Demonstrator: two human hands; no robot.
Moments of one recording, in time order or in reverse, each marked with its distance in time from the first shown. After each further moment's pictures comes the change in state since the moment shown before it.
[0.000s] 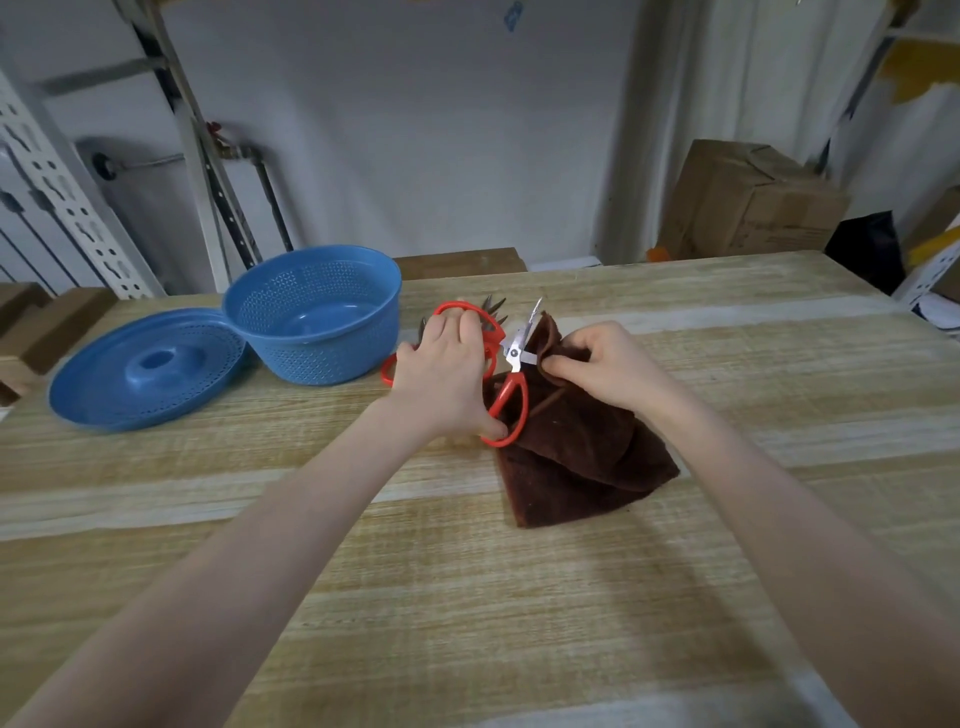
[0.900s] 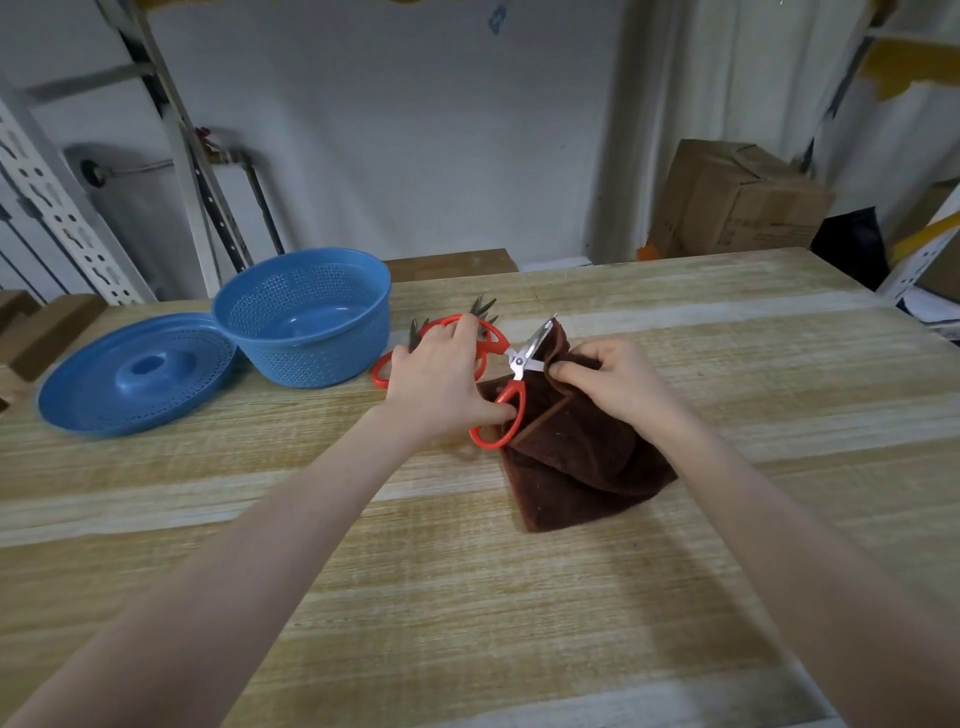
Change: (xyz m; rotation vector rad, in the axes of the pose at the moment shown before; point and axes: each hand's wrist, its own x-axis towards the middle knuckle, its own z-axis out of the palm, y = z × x) left_hand 0.005 0.003 0.008 -0.228 0.087 -0.002; right_hand -0.017 0.017 0.001 0.257 0.079 0.115
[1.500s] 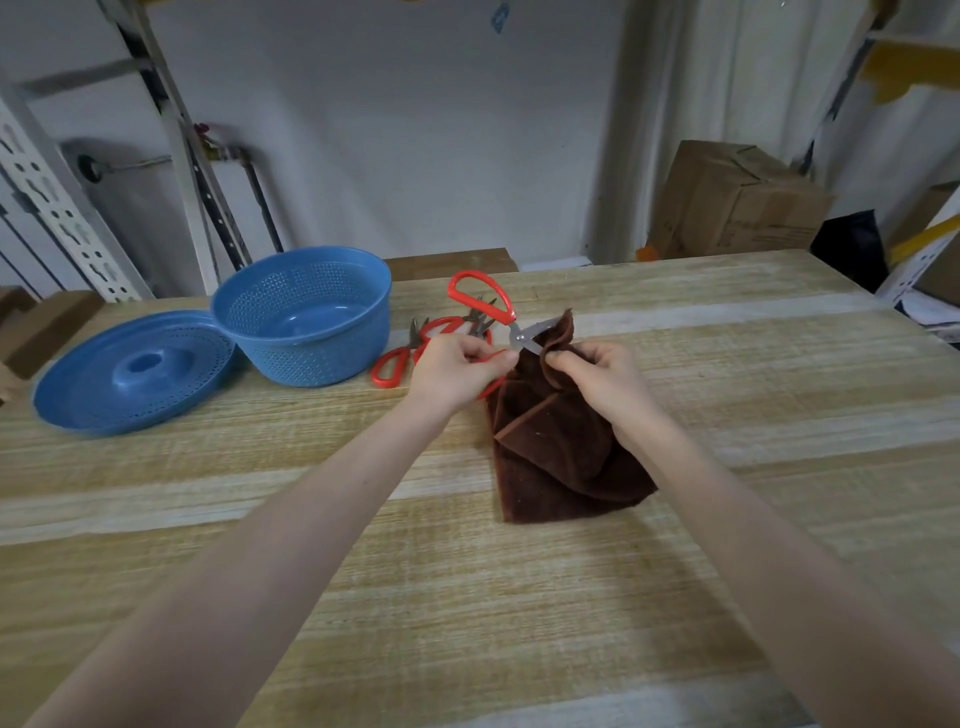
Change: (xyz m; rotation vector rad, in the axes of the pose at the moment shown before) left_hand 0.009 0.006 0.010 -0.843 -0.031 -0.334; right_hand -0.002 -0.006 0.018 0.274 0.081 0.087
